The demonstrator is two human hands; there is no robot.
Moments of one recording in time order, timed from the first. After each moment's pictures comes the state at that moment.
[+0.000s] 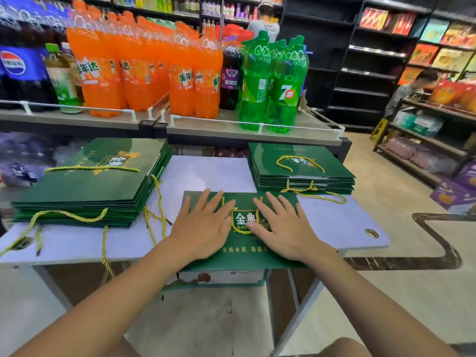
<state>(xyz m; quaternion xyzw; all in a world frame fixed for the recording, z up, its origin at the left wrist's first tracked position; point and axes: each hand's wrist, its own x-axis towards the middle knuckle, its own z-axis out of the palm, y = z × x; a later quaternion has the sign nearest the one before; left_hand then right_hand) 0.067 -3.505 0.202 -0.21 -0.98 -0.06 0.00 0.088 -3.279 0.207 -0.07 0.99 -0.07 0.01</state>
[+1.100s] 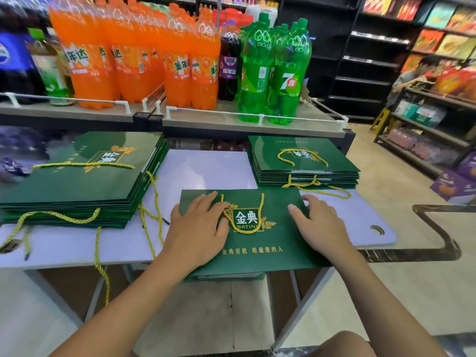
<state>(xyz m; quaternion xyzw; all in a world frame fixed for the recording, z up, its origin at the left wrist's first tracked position) 0.071 -3.506 0.181 -0.15 -0.97 -0.16 0.07 0.093 -3.233 0.210 0.14 0.96 -0.21 -0.07</state>
